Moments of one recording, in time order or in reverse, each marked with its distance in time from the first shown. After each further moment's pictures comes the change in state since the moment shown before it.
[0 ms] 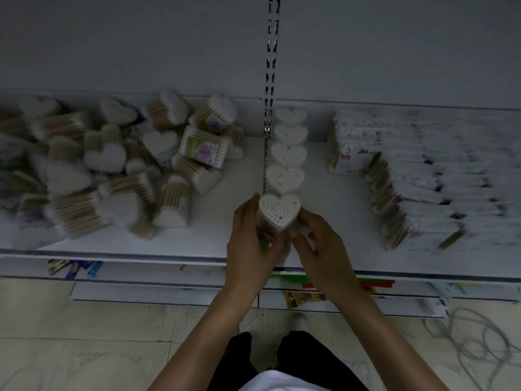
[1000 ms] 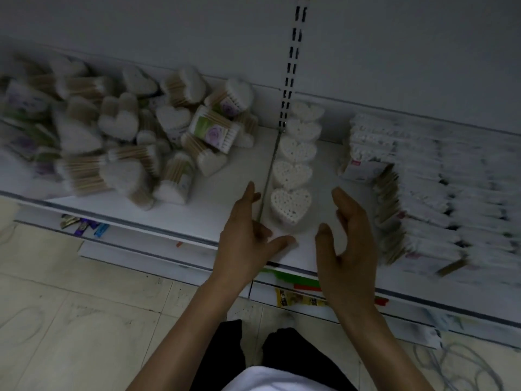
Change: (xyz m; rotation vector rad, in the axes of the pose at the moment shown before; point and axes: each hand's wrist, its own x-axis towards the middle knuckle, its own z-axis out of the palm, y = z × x) left_hand -0.006 0.022 0.002 0.020 0.000 -0.134; right_hand -0.011 -0.012 -0.037 0.038 0.232 -0.198
